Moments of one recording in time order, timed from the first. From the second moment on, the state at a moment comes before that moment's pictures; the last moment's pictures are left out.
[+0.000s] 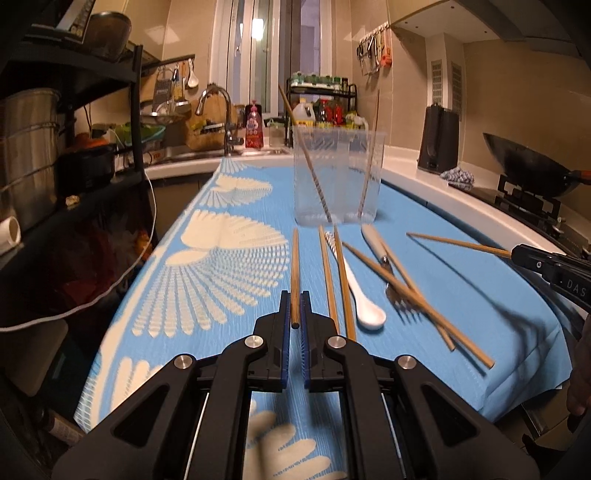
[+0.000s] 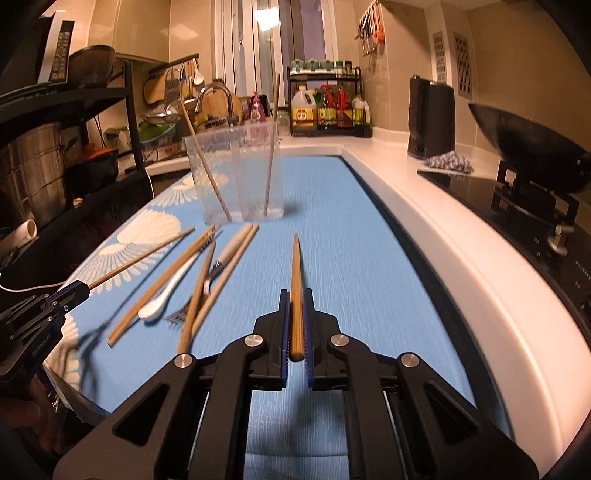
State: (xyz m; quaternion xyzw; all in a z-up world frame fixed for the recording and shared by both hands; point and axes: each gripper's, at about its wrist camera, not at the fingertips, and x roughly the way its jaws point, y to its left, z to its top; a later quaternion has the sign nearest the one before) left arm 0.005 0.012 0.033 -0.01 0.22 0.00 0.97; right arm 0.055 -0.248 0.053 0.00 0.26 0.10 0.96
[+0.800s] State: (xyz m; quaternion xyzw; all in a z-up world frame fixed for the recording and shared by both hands) left arm 0.053 0.038 0.144 -0.02 0.17 -0.03 0.98; right arm 0.088 -0.242 0.174 0.02 0.18 0.13 0.97
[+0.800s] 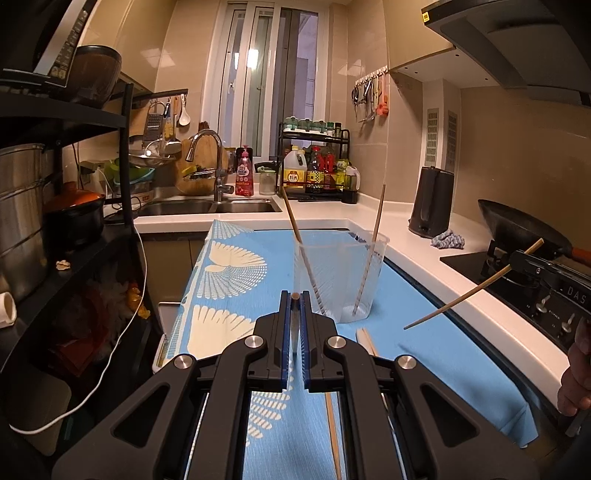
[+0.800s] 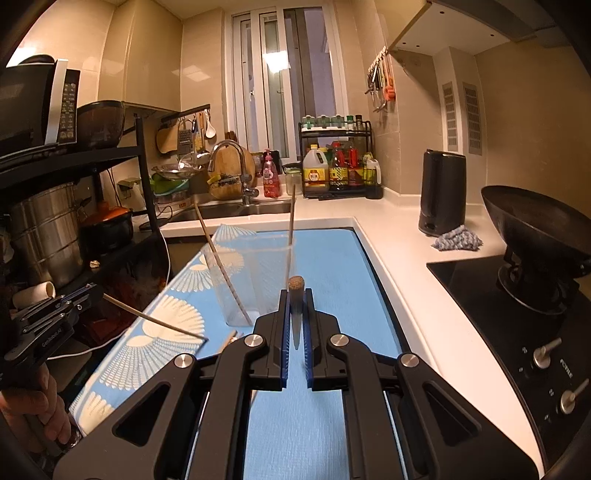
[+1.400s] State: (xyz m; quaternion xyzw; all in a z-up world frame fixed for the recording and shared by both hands) left arm 0.083 0.031 0.189 -0.03 0.20 -0.06 0.98; right arm 0.122 -0.227 0.215 0.00 0.20 0.15 0.97
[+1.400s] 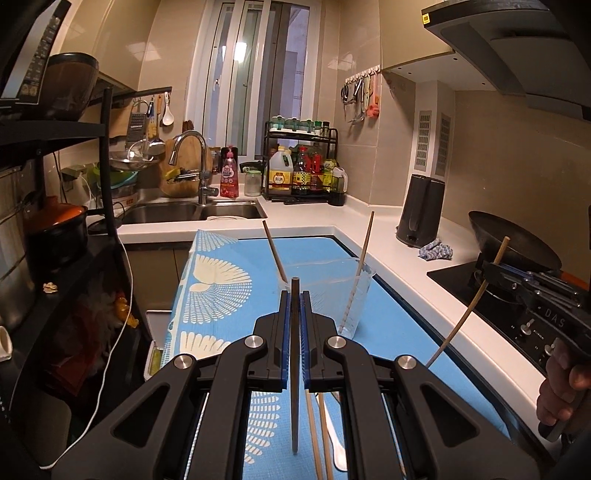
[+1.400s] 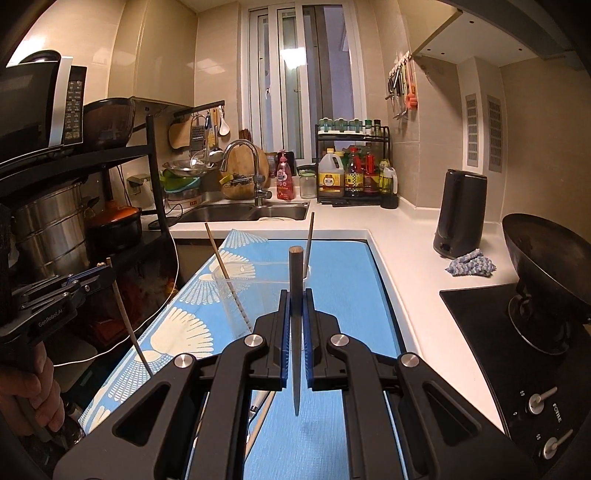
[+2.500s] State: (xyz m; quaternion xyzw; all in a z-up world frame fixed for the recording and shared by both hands) left arm 0.235 0.011 0.298 -0.04 0.16 -0.08 0.98; right arm 0.254 -0.187 0.302 0.03 0.11 0.17 0.98
